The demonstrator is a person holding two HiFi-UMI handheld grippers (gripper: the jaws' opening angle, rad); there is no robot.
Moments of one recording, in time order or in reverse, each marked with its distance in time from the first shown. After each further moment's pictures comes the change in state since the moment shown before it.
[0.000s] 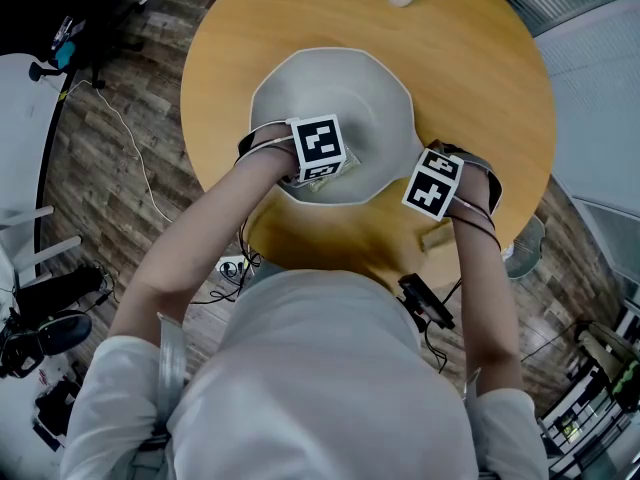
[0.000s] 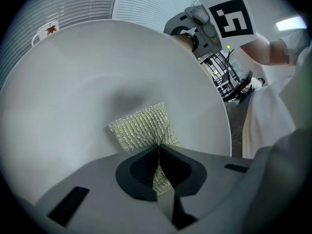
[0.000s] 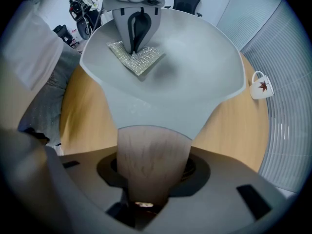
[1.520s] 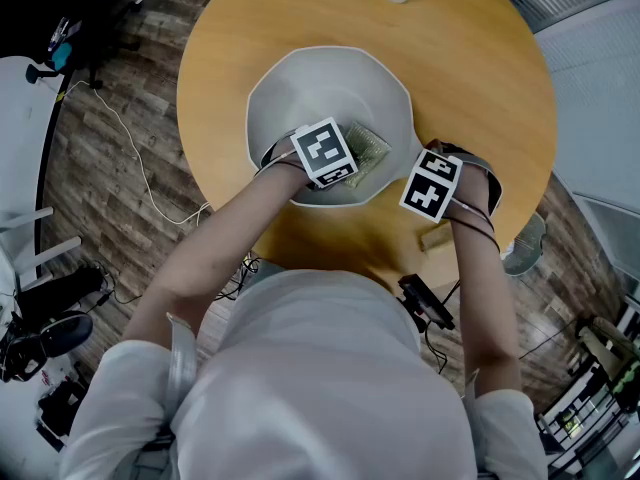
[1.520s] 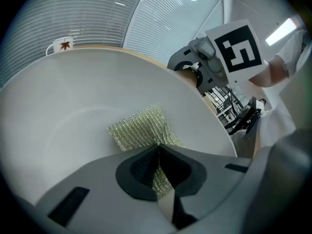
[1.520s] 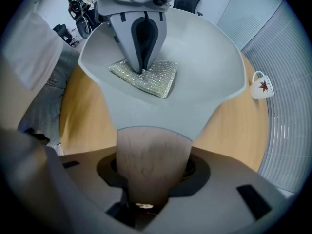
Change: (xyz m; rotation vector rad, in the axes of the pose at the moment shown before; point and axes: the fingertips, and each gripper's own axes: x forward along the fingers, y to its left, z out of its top) left arm 0.004 0.000 0.071 -0.066 -0.365 0.017; right arm 0.003 0.000 0.000 0.000 0.014 -0.002
